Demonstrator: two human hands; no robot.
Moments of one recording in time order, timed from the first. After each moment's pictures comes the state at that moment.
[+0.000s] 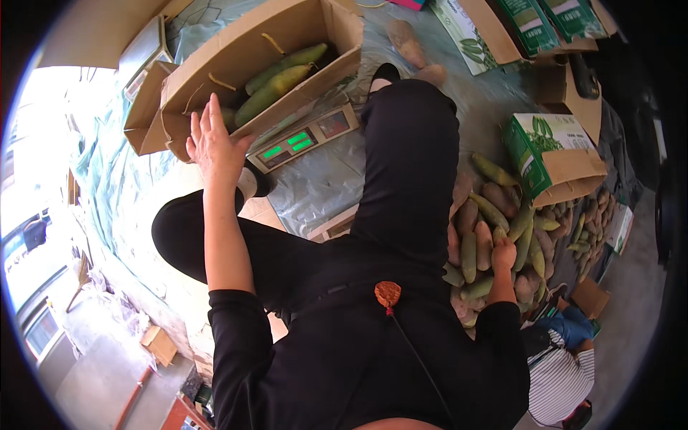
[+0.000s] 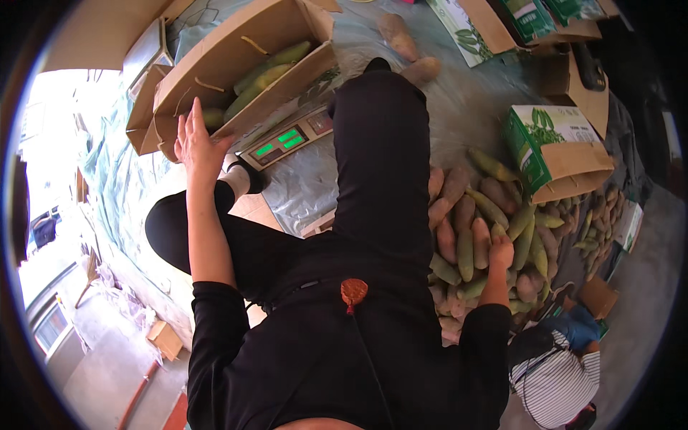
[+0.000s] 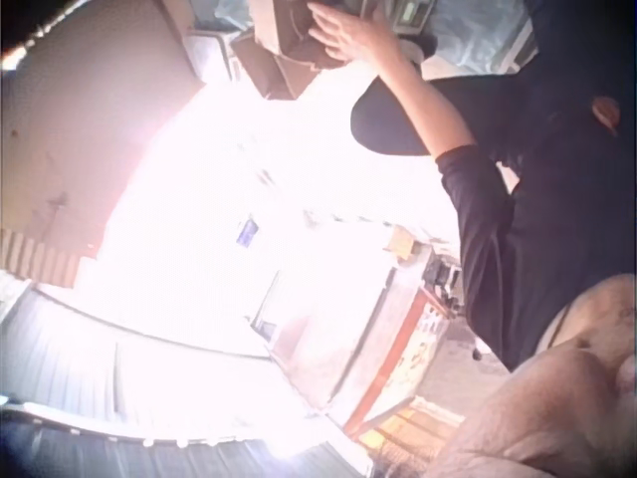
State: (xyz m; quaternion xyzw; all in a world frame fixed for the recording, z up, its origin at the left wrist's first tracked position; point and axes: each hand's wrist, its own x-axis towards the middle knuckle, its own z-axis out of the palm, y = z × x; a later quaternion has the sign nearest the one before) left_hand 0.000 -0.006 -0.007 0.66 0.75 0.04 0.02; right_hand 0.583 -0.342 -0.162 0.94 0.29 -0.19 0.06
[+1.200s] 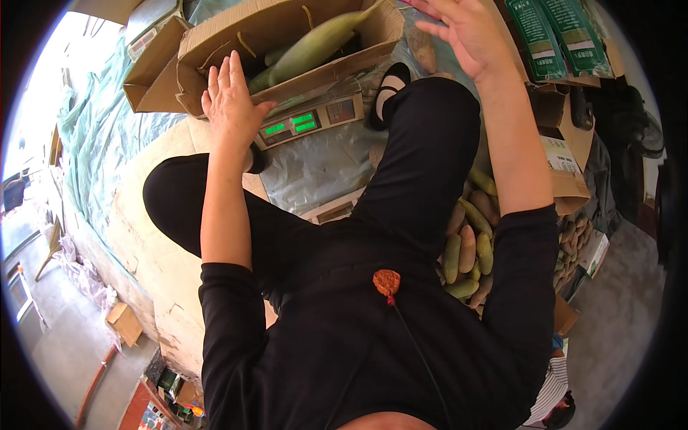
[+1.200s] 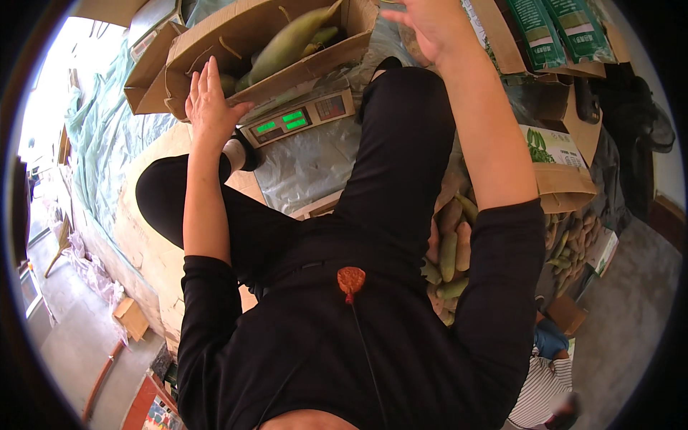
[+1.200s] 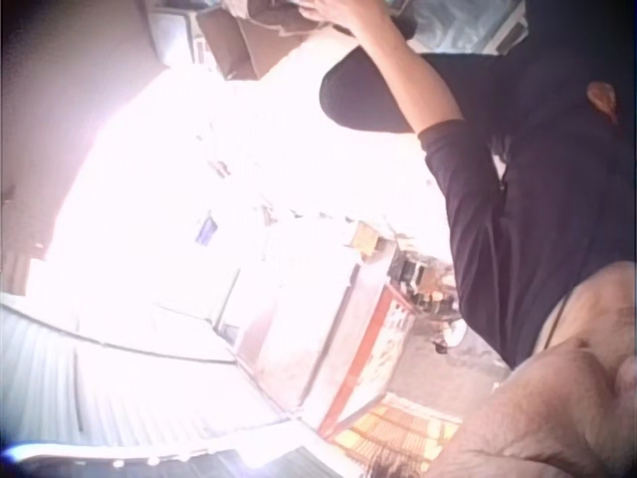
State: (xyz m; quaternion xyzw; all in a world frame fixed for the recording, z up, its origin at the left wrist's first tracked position) left_hand -0.012 -0.010 -0.010 0.67 0.73 0.12 0.03; right_hand 0.298 0.090 0.071 0.42 0.45 -0.64 -0.47
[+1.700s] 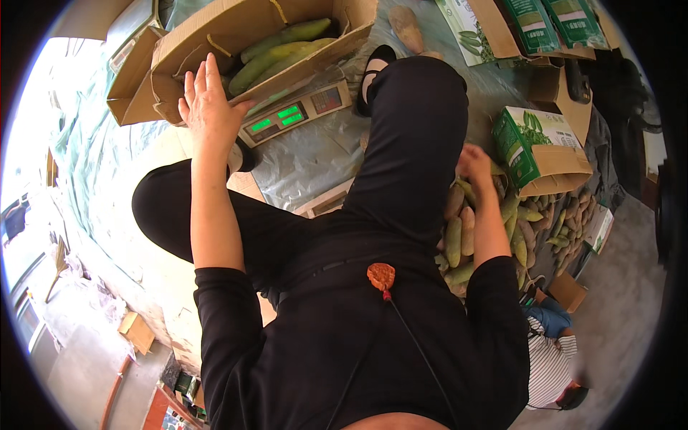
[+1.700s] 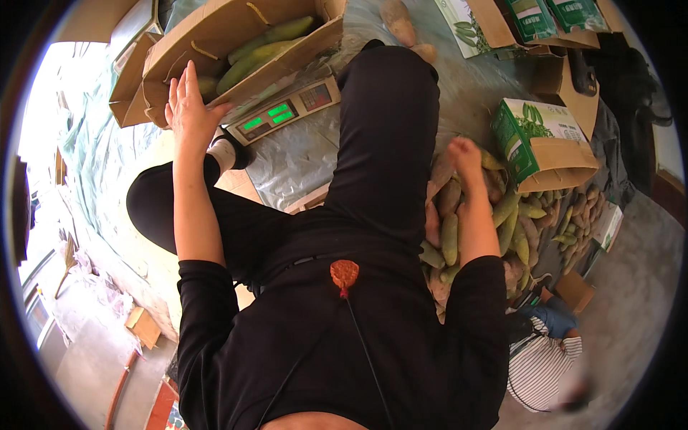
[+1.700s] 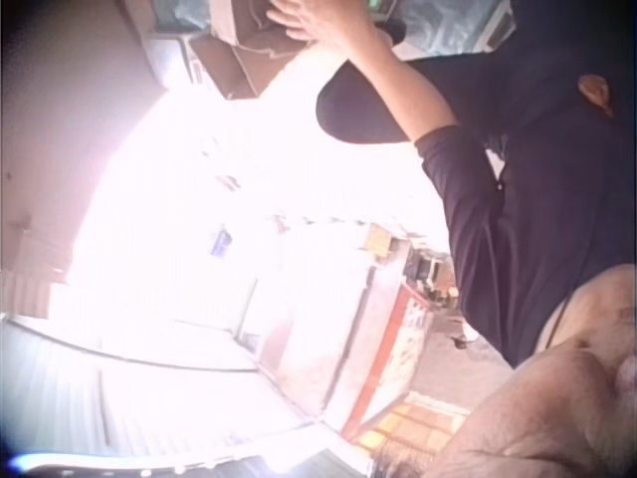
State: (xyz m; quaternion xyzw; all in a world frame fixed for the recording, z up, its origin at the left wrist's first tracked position) left_hand -0.004 -0.010 -0.008 0.67 0.74 0.08 0.04; right_hand 0.500 -0.140 -0.170 0.79 0.31 -0.46 -0.26
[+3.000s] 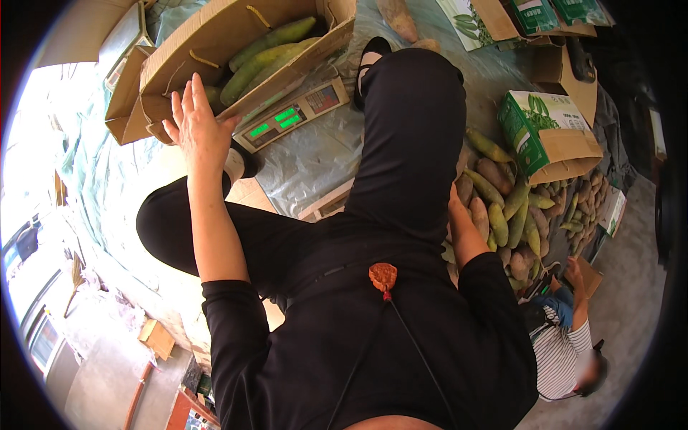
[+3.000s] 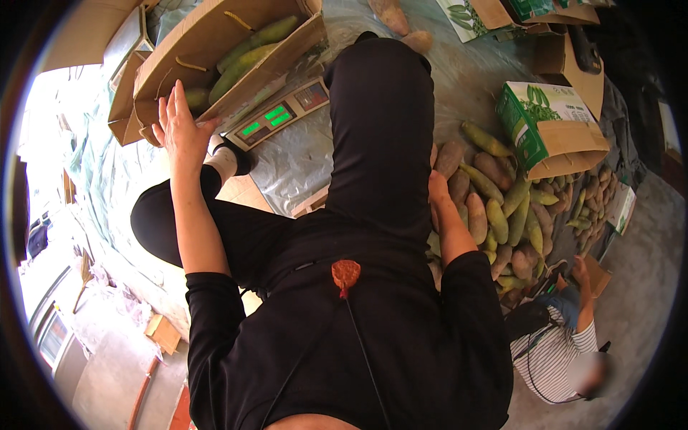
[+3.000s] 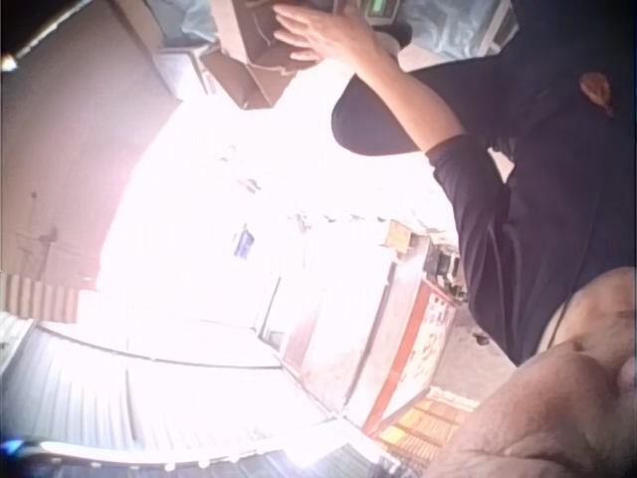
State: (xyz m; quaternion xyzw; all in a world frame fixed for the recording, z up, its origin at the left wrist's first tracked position) left_hand 0.000 -0.012 -0.009 0.67 0.74 0.03 0.00; right_hand 0.461 -0.254 -0.297 0.77 0.30 -0.54 -0.16
